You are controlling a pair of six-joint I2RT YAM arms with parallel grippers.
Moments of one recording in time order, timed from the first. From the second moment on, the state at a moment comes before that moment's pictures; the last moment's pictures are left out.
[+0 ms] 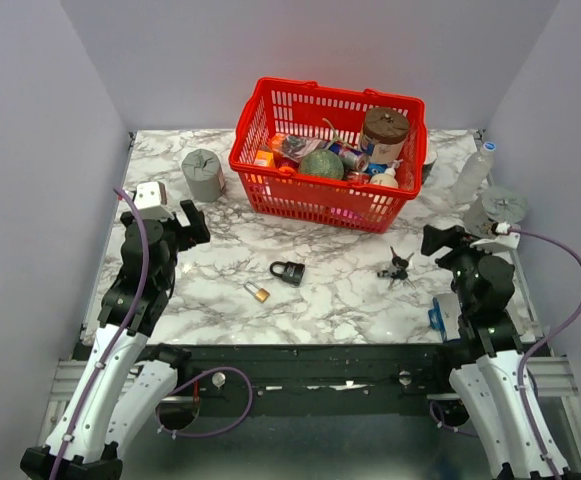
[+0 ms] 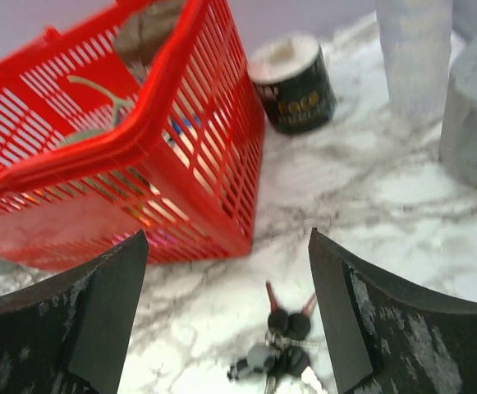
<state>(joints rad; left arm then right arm) -0.28 0.65 0.78 -0.34 -0.30 -0.28 0.09 0.36 0.35 0.00 0.15 0.43</state>
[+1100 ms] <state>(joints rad) -0.28 0.69 0.78 -0.38 -0.22 -0.31 0.09 1.14 0.50 -0.25 -0.19 0.58</state>
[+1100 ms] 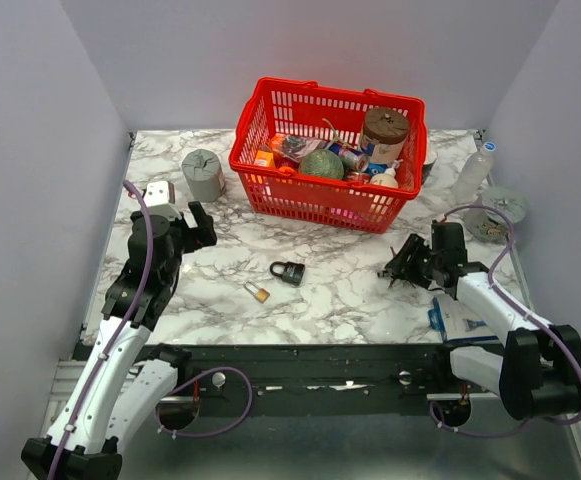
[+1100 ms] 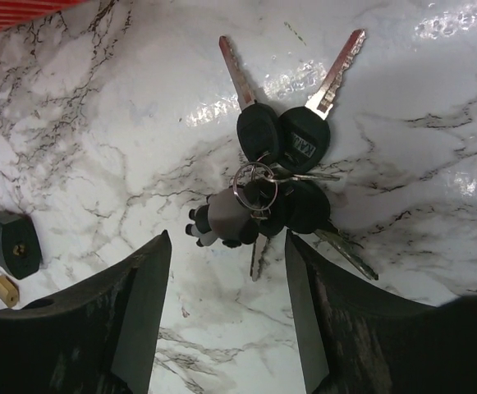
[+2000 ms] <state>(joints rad) -0.28 0.71 0.78 -0.39 -0.22 -0.32 0.18 1.25 0.53 -0.21 -0.04 0.63</state>
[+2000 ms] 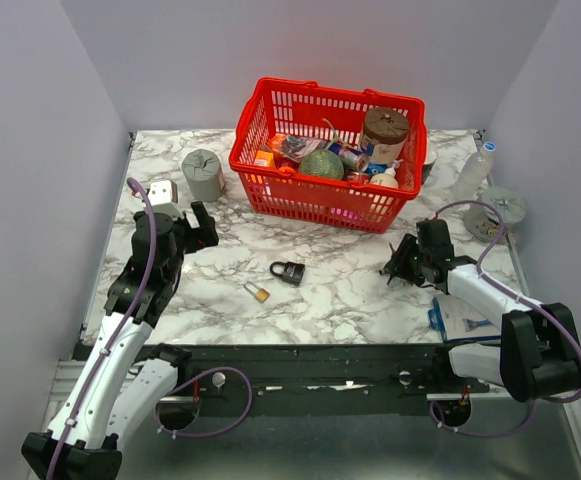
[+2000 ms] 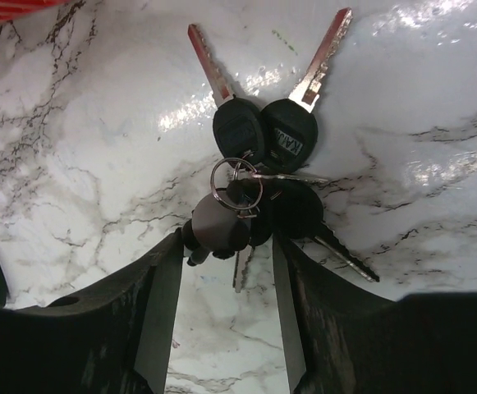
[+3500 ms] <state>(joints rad) -0.30 0.79 0.75 -0.31 0.11 -0.24 0.25 1.12 0.63 -0.21 -0.14 0.42</state>
